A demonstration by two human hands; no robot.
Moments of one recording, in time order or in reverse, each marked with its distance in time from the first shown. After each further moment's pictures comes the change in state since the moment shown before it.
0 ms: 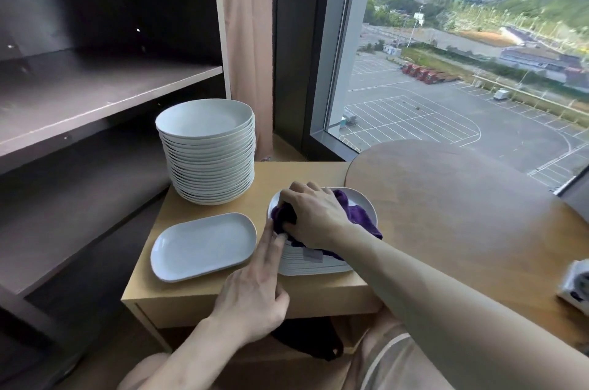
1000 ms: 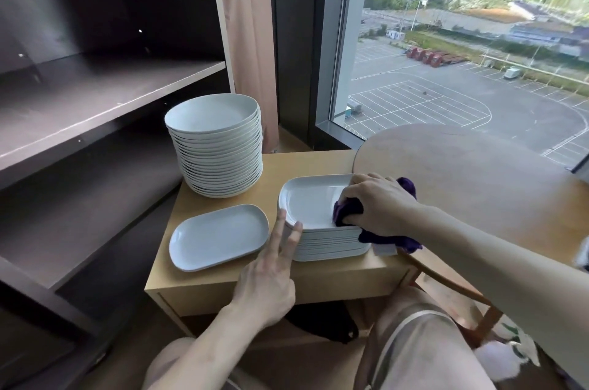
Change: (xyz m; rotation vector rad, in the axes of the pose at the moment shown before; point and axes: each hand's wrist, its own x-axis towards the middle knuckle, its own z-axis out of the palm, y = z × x) left_hand -0.004 -0.002 0.000 0.039 -0.043 0.001; right_hand -0.053 0.057 -0.042 -0.051 -0.188 0.133
